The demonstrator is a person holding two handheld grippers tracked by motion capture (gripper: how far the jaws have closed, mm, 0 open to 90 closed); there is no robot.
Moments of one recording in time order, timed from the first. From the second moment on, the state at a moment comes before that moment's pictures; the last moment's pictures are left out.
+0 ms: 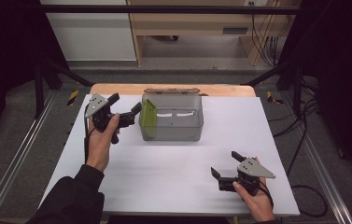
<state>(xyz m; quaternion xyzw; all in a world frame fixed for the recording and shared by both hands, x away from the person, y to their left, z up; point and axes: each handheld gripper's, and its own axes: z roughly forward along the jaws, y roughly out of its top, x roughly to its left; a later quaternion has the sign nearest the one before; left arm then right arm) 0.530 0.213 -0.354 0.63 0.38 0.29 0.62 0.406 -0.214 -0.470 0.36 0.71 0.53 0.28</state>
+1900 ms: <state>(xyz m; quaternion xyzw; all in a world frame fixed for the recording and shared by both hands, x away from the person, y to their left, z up) 0.503 0.303 -0.348 0.61 0.38 0.33 0.61 0.406 -0.213 -0.471 0.36 0.72 0.52 0.28</state>
